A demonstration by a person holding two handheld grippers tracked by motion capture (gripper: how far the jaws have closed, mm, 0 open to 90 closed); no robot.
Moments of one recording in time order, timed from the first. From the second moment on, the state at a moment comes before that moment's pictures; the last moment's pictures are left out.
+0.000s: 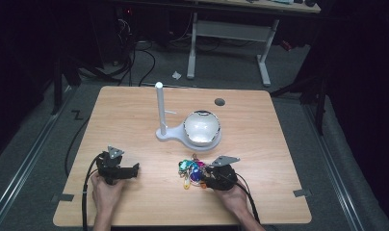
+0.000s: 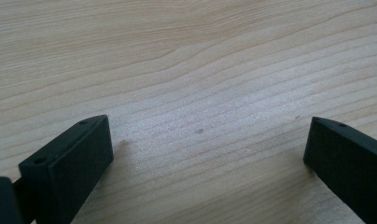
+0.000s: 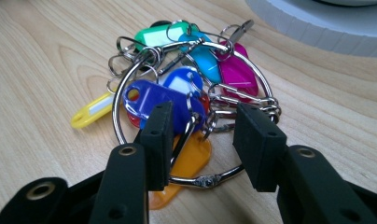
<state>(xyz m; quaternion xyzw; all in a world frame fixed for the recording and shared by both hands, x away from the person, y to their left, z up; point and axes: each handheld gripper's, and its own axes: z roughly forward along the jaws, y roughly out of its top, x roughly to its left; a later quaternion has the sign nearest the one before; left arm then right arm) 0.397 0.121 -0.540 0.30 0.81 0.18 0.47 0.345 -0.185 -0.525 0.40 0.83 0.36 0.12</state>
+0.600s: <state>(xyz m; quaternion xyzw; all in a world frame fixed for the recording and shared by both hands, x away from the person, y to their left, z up) 0.398 0.121 -0.540 0.29 0.81 0.18 0.47 0.344 -0.184 -0.523 0.36 0.85 0.35 0.15</state>
